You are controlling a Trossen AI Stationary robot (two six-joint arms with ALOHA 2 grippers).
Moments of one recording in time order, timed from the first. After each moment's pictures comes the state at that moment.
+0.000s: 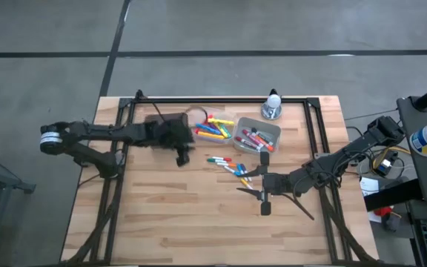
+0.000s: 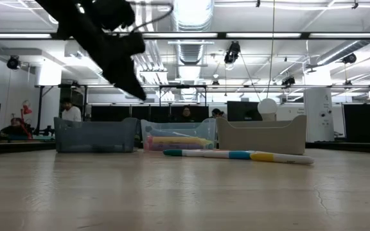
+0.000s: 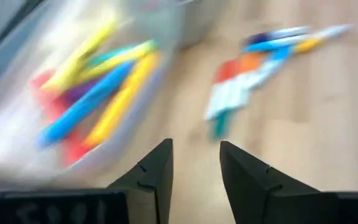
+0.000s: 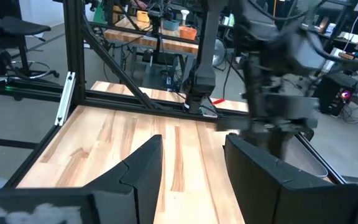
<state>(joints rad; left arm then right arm) 0.20 1.27 0.80 -0.26 -0.03 0.00 0.50 1.28 0.88 0.21 0.55 -0.04</state>
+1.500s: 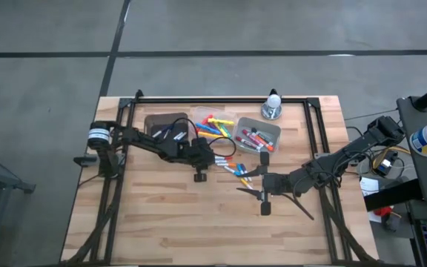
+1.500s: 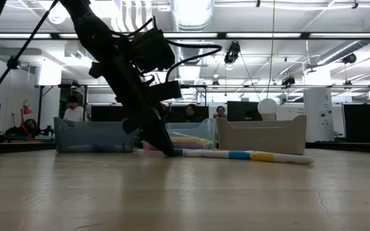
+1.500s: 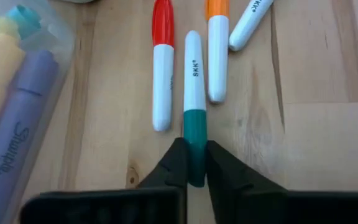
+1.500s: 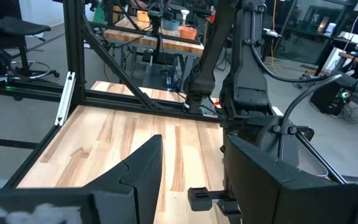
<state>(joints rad) 0.06 1.80 0.92 -0.03 -0.12 0.12 0.50 1.28 0.88 0.21 0.55 -0.03</state>
